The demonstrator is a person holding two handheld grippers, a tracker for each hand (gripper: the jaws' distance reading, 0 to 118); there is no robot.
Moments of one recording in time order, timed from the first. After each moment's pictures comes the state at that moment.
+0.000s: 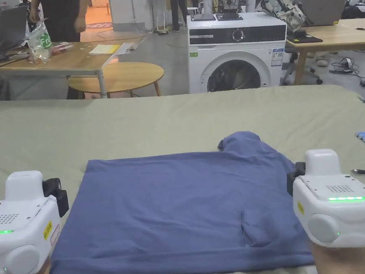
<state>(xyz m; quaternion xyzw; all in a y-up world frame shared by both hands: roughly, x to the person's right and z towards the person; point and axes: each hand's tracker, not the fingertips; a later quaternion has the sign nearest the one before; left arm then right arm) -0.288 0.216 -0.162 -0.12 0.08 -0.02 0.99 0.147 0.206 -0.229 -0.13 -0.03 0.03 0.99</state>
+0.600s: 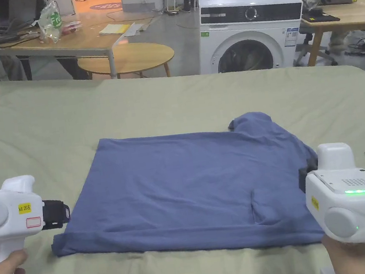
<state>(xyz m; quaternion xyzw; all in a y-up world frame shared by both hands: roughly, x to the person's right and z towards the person) -0.377 0.181 -0.173 -0.43 0.05 0.11 0.90 0.157 0.186 -0.215 -0.19 -0.01 0.03 0.98</state>
